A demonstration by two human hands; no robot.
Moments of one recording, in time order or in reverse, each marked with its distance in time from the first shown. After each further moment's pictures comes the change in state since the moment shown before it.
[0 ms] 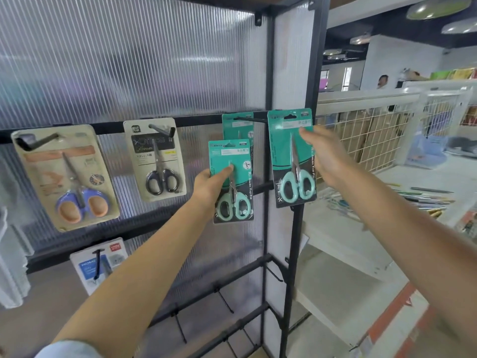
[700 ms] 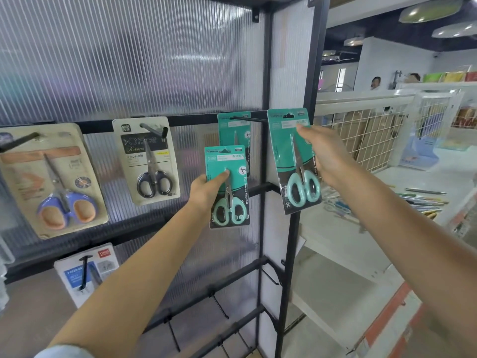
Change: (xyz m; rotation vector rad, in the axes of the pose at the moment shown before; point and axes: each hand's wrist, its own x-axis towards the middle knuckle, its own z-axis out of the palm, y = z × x) left_hand 0.021 -0.017 -0.001 -0.029 -0.015 -0.033; right_hand 0.003 -0.005 0.003 -0.006 0.025 0.022
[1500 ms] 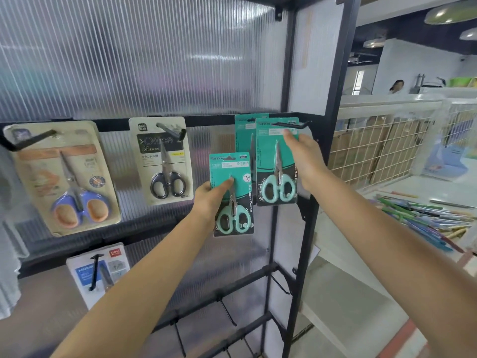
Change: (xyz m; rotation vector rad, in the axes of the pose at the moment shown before) left_hand 0.010 -0.009 -0.019 -0.020 0.044 -0.034; right_hand 0.036 0.028 0.055 -0.031 0.033 0.014
